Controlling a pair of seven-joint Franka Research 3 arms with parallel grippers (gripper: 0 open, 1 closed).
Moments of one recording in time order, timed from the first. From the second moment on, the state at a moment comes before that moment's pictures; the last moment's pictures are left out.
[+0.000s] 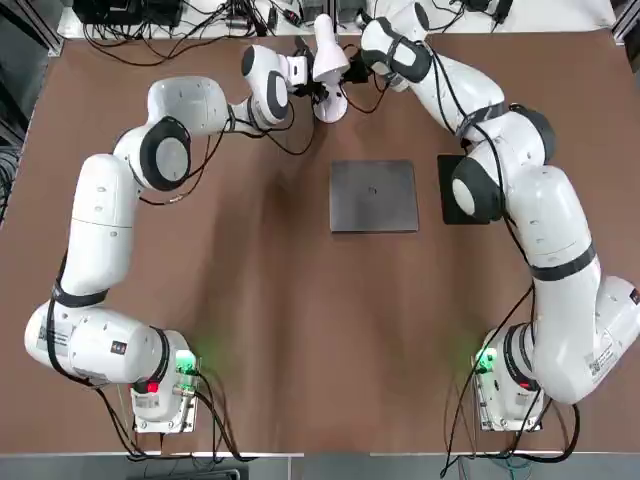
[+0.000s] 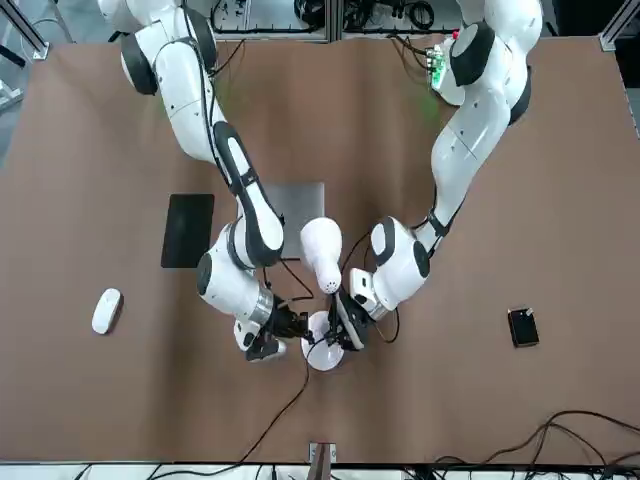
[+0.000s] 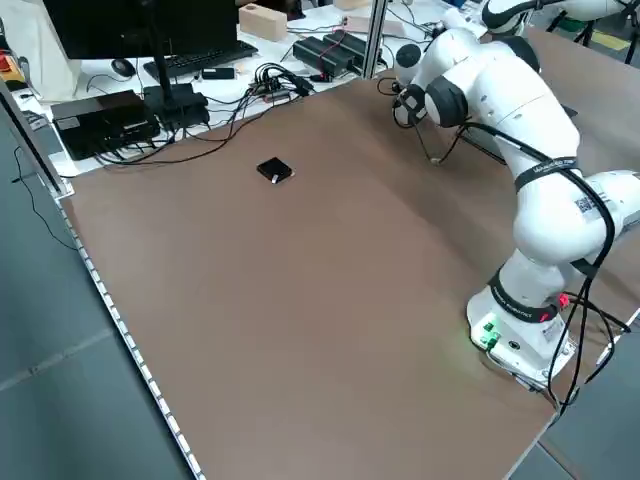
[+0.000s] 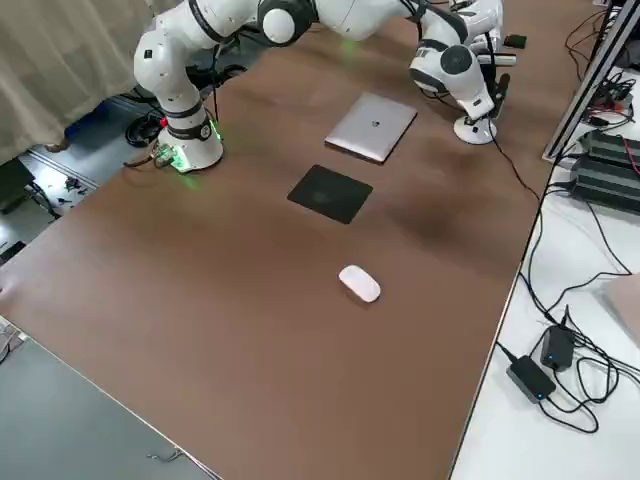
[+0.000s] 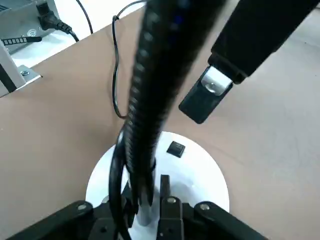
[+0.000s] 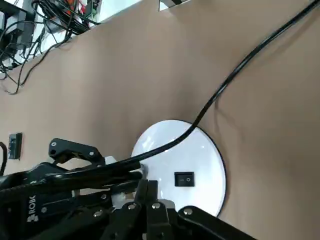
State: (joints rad) left arm -0.20 1.17 -0.57 -1.24 -0.30 2.95 0.98; right arm 0.61 1.05 -0.19 -1.08 1.02 2.45 -0.17
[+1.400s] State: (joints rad) left arm -0.19 1.17 -0.57 -1.24 -0.30 2.95 0.98; right arm 0.68 1.11 -0.22 -1.09 1.02 2.58 -0.16
